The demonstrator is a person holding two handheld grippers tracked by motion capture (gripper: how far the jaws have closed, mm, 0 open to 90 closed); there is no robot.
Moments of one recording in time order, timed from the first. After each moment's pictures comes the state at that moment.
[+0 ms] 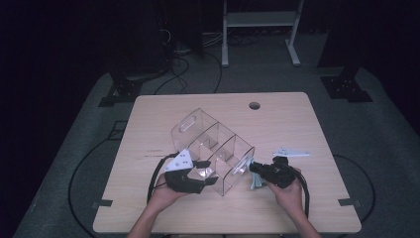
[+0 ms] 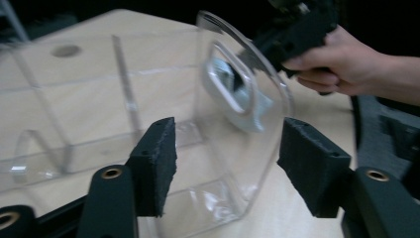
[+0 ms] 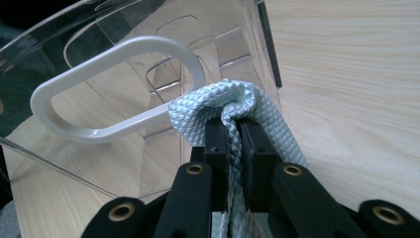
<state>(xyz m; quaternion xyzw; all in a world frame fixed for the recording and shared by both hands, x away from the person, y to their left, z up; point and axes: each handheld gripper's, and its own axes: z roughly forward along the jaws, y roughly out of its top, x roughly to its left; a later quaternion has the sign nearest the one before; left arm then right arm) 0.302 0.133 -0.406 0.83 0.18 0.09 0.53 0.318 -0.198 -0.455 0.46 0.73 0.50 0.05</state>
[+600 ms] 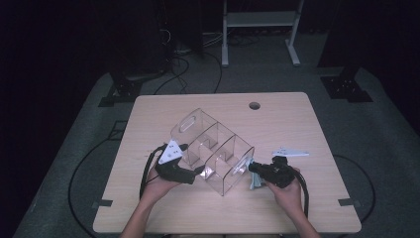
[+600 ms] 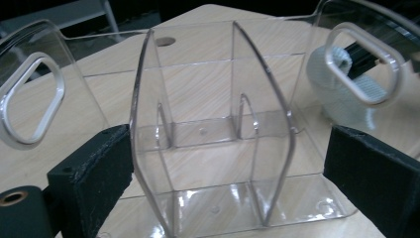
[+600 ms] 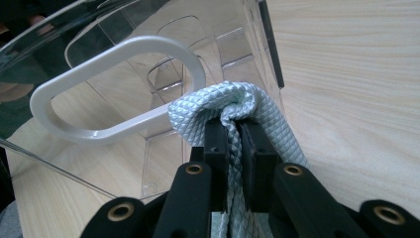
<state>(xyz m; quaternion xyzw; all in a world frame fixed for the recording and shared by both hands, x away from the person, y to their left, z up) 0.329 0.155 -0.416 0.81 0.26 0.20 0.49 0.319 -0.196 -0.456 0.46 0.73 0.50 0.04</state>
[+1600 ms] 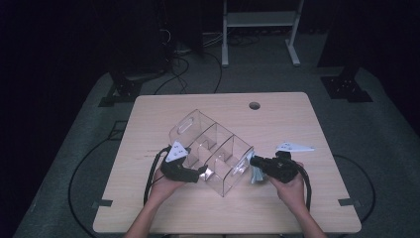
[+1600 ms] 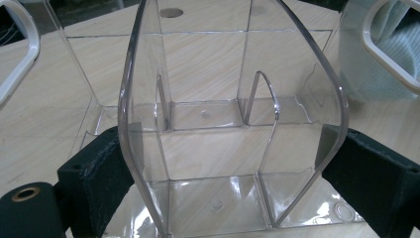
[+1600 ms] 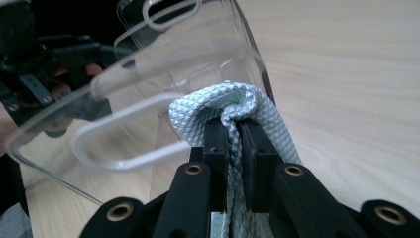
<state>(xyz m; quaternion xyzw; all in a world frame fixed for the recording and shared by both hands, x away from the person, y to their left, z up) 0.333 0.148 -0.437 0.81 0.30 0.18 0.47 0.320 -0.201 -0.431 0.43 0.73 0.53 0.07</state>
